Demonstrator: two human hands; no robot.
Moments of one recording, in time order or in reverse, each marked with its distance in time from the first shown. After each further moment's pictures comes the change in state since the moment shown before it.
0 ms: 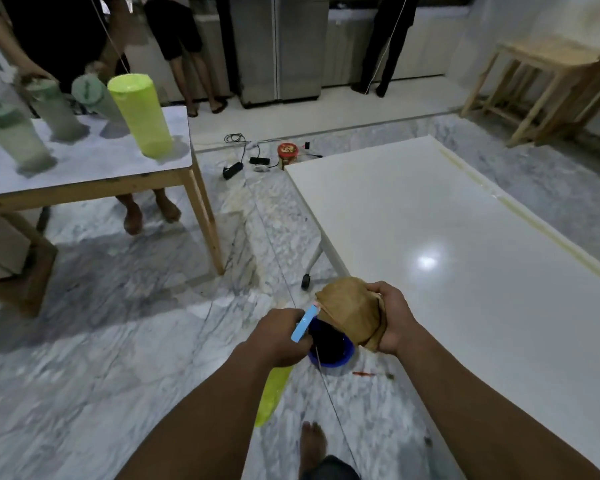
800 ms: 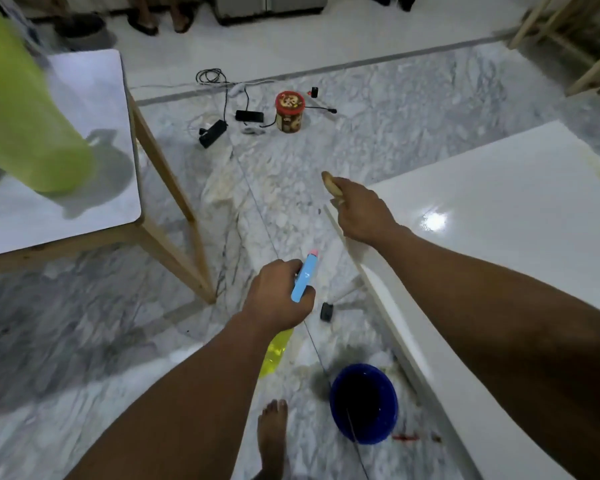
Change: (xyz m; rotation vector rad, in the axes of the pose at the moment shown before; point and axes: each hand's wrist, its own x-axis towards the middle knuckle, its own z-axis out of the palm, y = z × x) left_hand 0.474 -0.165 -0.189 -0.081 0.206 -0.006; right_hand 0.494 -0.302 0.261 -1.466 0.162 -0.760
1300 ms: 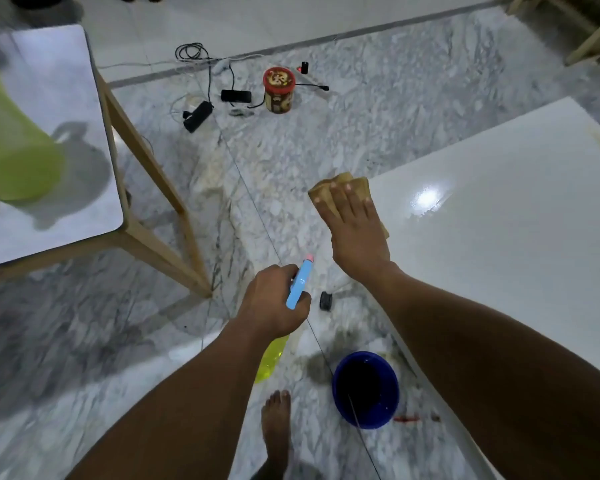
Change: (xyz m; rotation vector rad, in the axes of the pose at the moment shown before) left_hand 0.024 -0.027 0.007 0.004 -0.110 -0.003; right_hand -0.005 0.030 0.075 -0.613 0.152 -0.194
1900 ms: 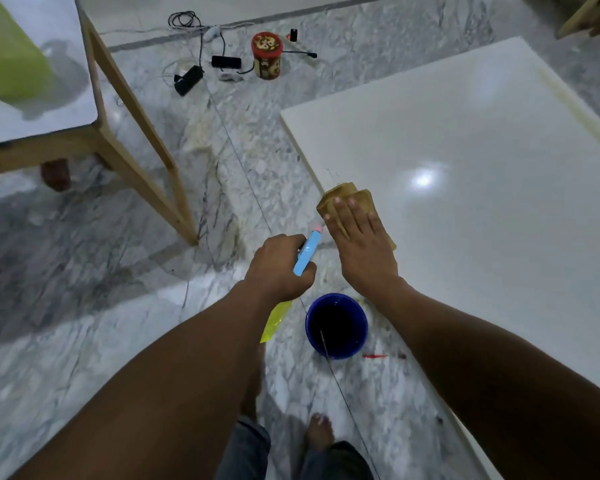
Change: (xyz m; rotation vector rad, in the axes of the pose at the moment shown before) left_hand -0.139 0.080 0.090 0.003 -0.020 0.036; right_hand -0.241 0.030 0.005 -0.063 0.013 -0.079
